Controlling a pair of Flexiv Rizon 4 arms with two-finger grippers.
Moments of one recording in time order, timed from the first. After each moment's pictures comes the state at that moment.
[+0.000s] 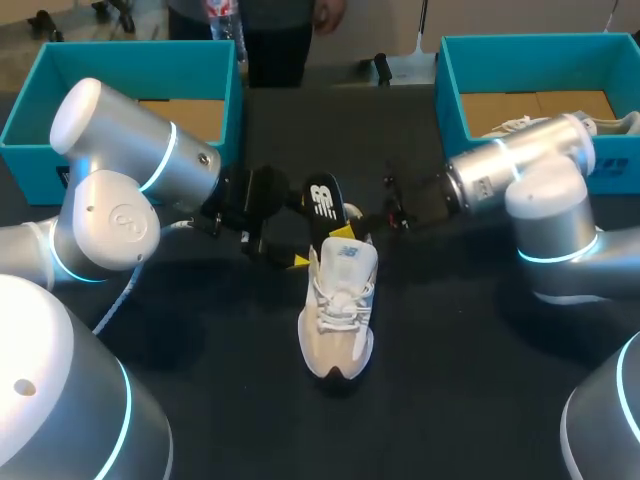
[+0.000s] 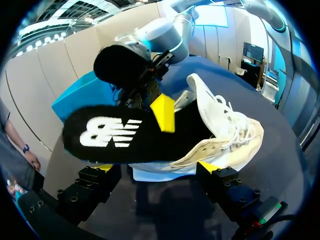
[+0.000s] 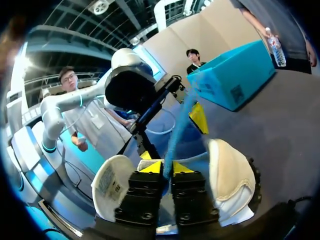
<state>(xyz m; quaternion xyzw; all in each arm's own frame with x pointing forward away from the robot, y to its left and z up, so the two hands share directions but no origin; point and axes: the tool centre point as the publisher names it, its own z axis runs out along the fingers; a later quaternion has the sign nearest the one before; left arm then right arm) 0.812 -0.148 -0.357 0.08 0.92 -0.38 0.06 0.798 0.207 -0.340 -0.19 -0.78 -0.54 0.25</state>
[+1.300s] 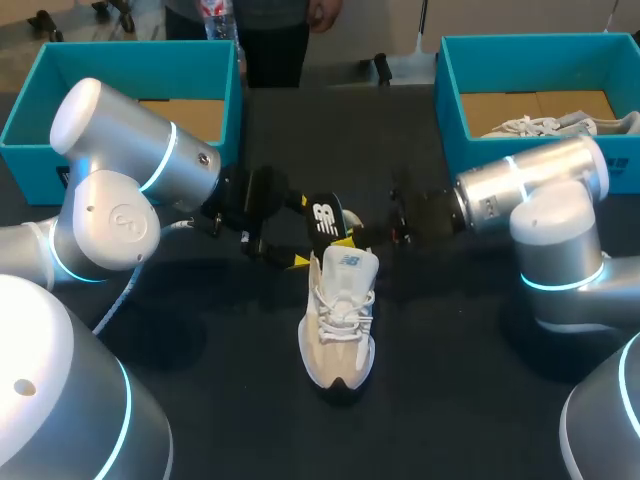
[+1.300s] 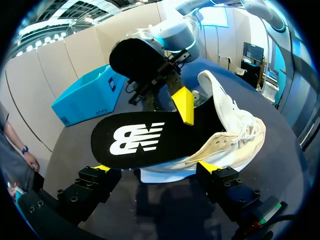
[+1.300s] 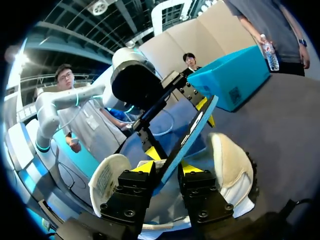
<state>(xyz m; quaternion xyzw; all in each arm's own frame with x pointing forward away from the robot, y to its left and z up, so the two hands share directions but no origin) 0.812 -0.148 -0.357 0.08 0.92 -0.38 0.06 0.781 0.205 -0.337 -0.21 -0.78 -0.55 0.22</state>
